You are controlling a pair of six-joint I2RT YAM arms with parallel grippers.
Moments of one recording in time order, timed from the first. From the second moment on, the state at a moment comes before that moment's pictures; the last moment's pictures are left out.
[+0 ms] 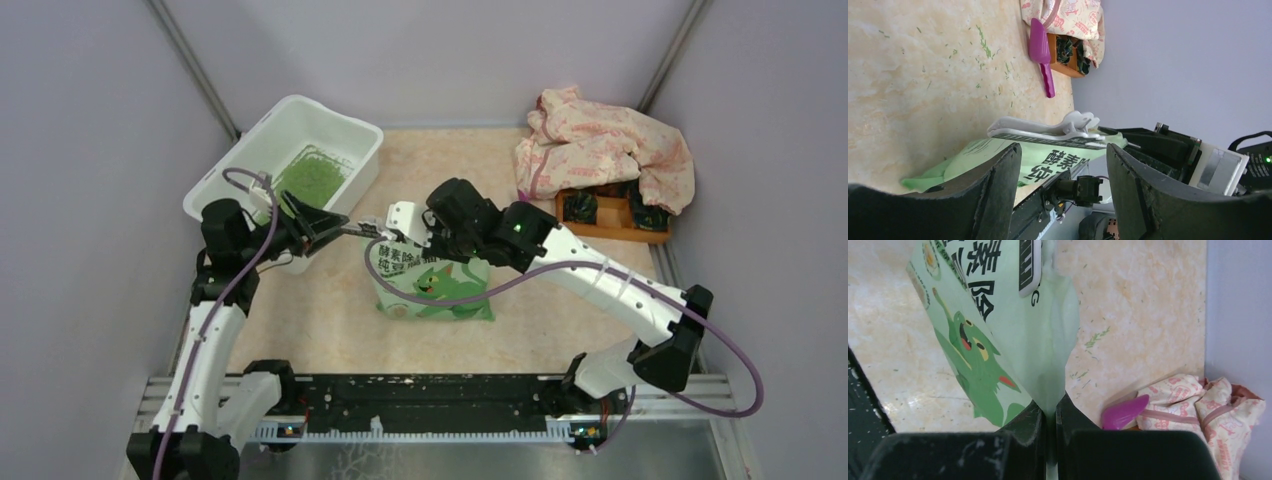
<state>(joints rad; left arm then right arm) -0.02 0.88 0.76 -0.17 0.77 -0.97 1.00 1.40 1.52 -0.95 0.12 -0.54</state>
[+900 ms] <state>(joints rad) 0.05 0.77 0.44 0.00 0.79 -1.15 1.01 1.12 1.16 -0.55 0.32 -0.66</state>
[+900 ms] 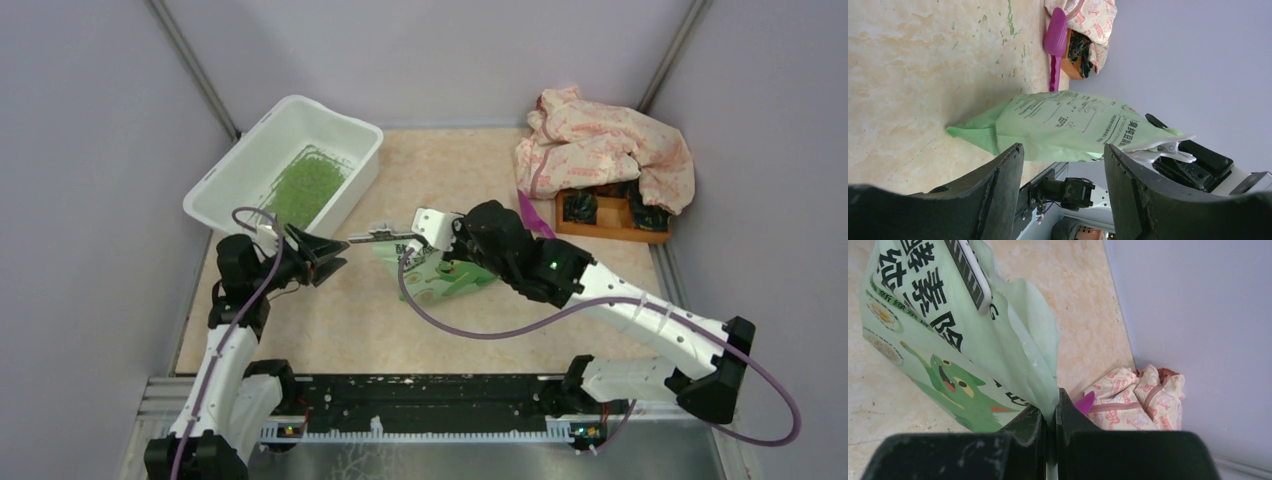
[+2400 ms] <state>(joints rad) 0.05 0.72 0.40 -0.06 0.75 -1.14 0.98 1.10 1.35 -0.89 0.01 -0.40</state>
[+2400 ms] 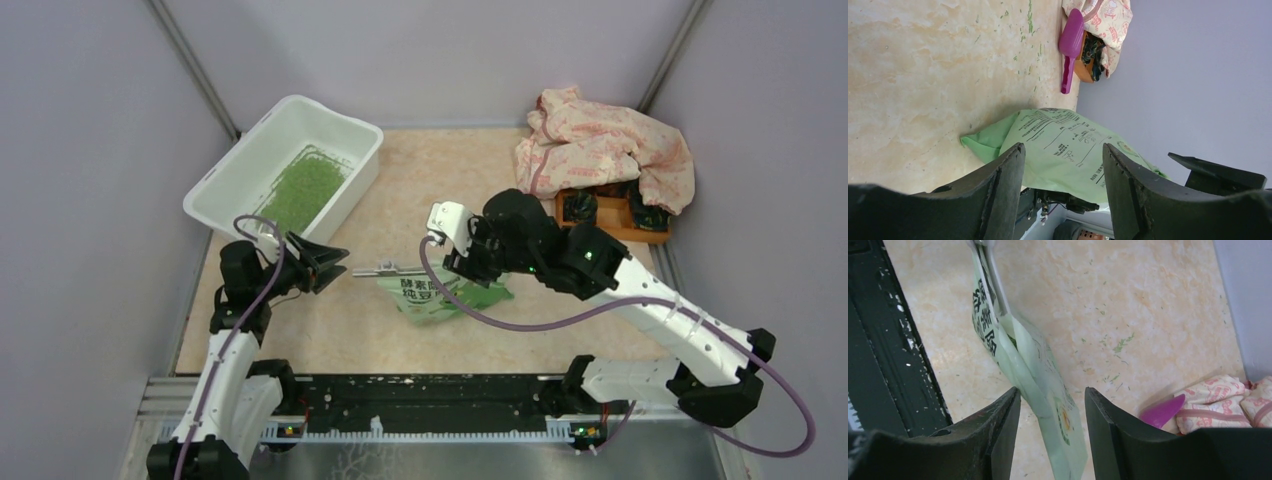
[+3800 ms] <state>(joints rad) 0.05 0.76 0.34 0.02 0.82 -1.15 1.17 1.33 1.05 -0.88 -0.04 0.03</state>
